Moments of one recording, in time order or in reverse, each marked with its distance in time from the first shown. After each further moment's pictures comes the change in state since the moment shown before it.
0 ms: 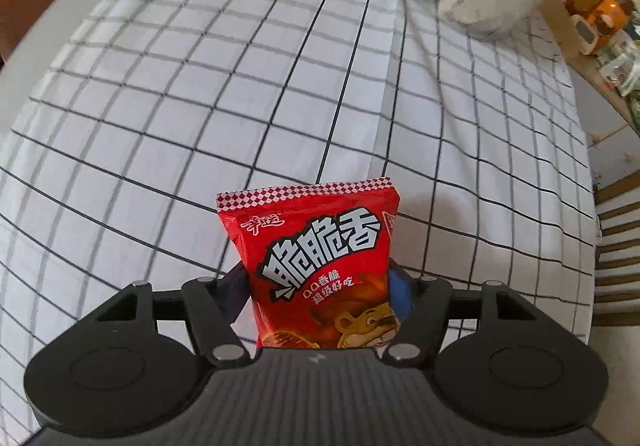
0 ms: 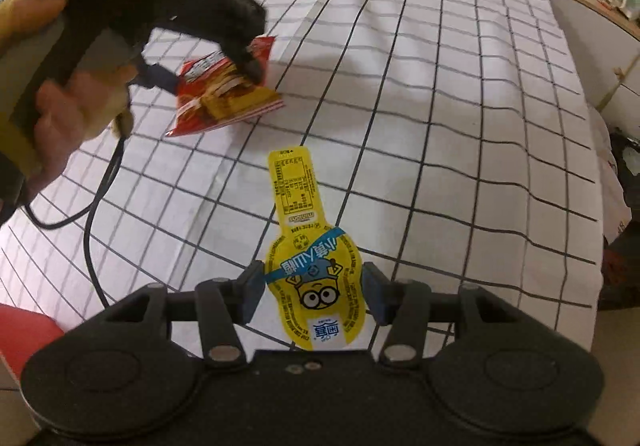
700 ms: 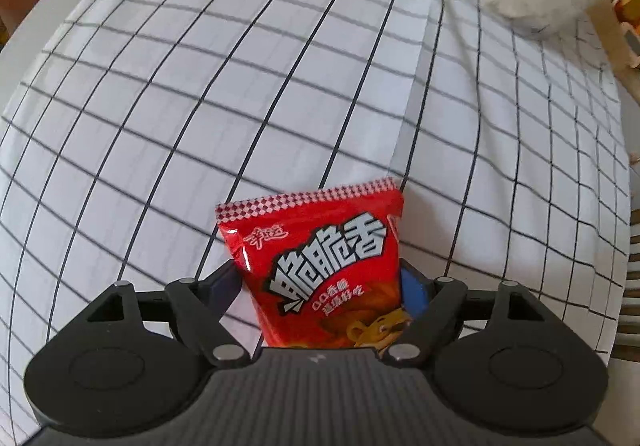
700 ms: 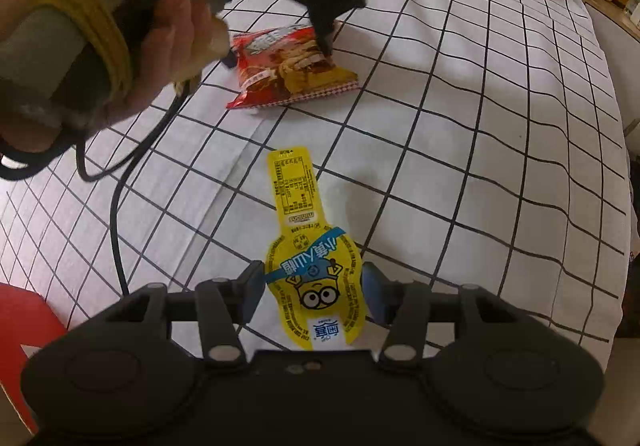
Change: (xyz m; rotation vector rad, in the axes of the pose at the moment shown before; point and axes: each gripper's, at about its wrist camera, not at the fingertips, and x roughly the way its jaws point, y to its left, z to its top) left arm 0.056 -0.020 0.025 -0.085 0.051 0.077; right arm 0.025 0.022 0.005 -0.111 0.054 0.014
